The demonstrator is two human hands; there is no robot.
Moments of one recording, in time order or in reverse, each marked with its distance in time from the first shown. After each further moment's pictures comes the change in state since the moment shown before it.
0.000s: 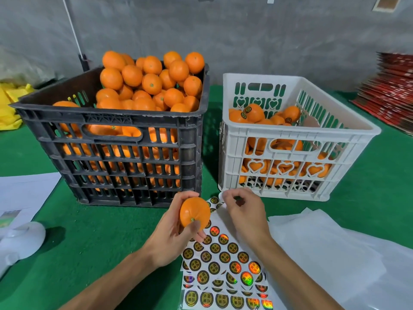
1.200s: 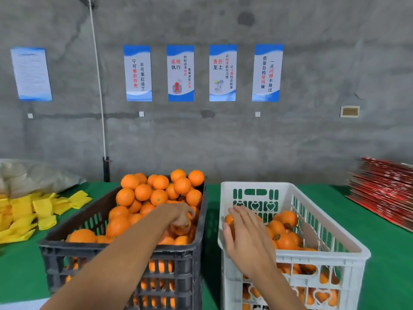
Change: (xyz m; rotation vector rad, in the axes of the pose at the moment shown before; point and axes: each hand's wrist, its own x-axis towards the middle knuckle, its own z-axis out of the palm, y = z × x) left_hand 0.281 0.189 -0.110 1.114 -0.164 -0.566; right_hand 0.137 -0.135 -0.050 -0.834 0.191 -0.524
